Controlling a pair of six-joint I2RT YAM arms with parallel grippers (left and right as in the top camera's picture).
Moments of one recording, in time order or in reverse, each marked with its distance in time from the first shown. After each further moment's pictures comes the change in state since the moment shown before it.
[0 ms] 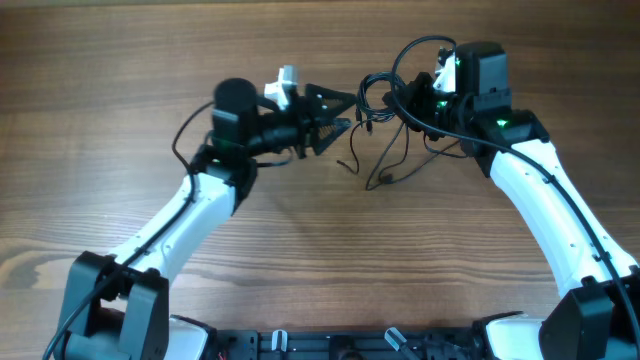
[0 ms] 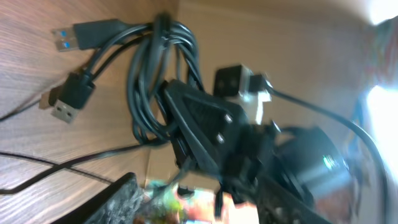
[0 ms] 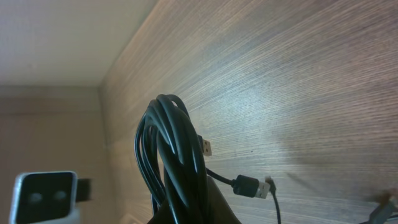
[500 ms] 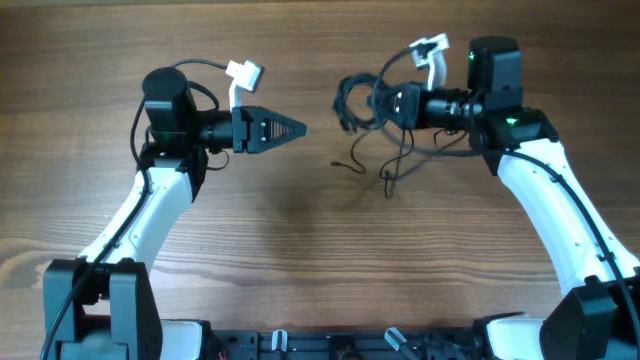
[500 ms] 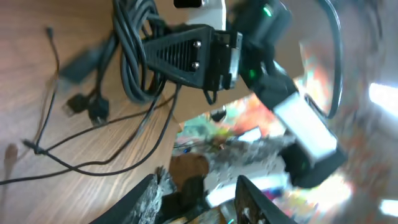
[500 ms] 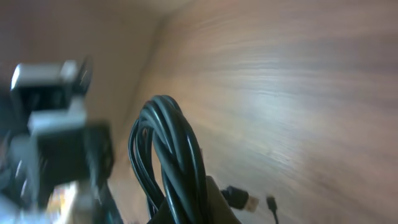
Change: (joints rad) left arm 0.282 0.000 0.000 0.022 0.642 0.586; right arm -0.039 -0.002 0.000 0.072 -0.330 -0.395
